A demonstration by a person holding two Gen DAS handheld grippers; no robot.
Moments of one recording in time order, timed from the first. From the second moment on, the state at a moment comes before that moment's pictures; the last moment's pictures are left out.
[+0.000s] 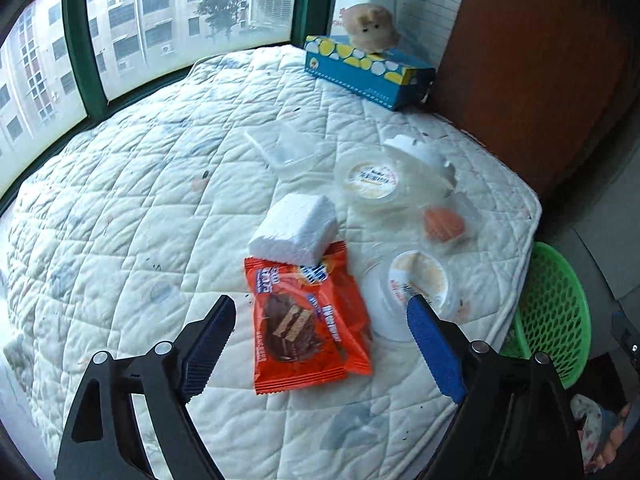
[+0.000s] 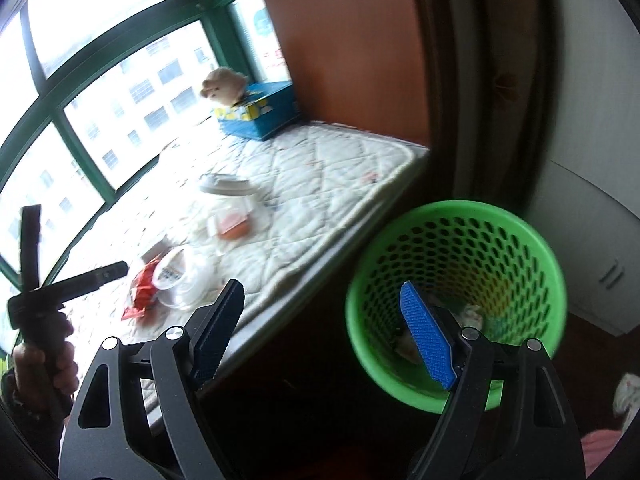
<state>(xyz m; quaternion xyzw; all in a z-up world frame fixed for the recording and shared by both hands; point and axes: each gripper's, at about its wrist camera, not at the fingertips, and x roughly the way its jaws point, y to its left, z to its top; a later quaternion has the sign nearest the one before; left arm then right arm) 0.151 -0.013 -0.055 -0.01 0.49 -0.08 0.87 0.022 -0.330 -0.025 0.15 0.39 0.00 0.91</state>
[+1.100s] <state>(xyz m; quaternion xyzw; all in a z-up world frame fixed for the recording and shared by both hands) 0.144 0.019 -0.073 -0.04 0.52 -0.12 0.85 0.071 -0.228 -0.046 0.08 0.43 0.10 0.89</state>
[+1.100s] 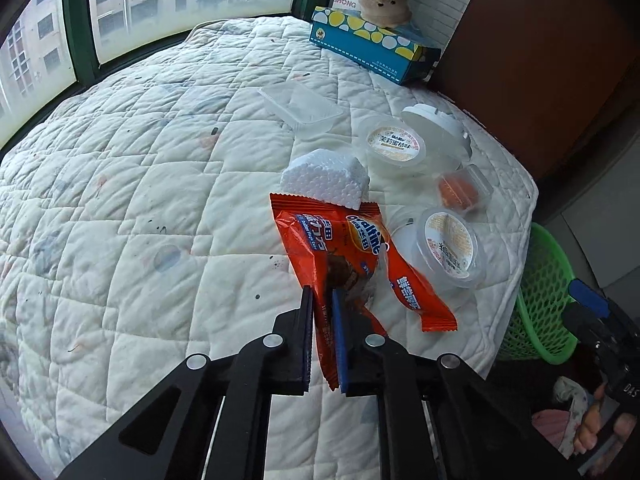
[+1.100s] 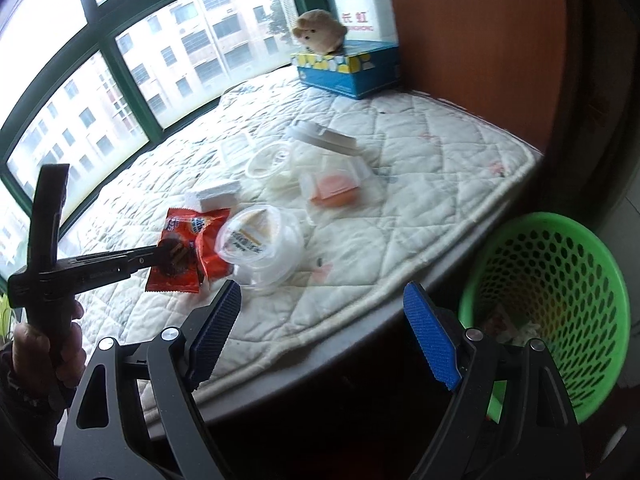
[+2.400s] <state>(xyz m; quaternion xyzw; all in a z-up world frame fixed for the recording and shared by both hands) 0.131 0.061 0.004 -0.02 0.45 -0.11 0.89 0.153 -0.139 -0.088 -0.03 0.47 0.15 0.87</state>
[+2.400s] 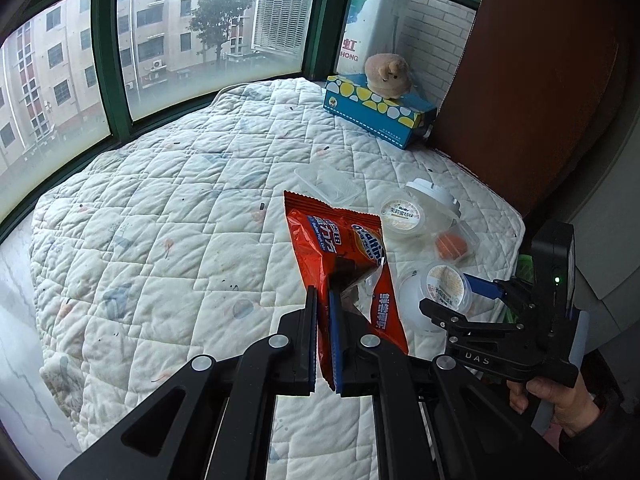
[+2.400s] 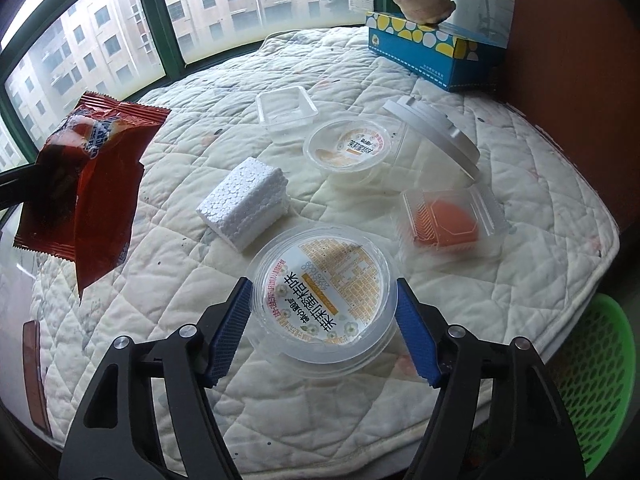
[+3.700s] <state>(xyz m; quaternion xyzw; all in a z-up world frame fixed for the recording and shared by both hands) 0.126 -0.191 0.029 0.06 0.42 -0.33 0.84 0.033 -0.423 -0.058 0.12 0.43 -0.11 0.89</state>
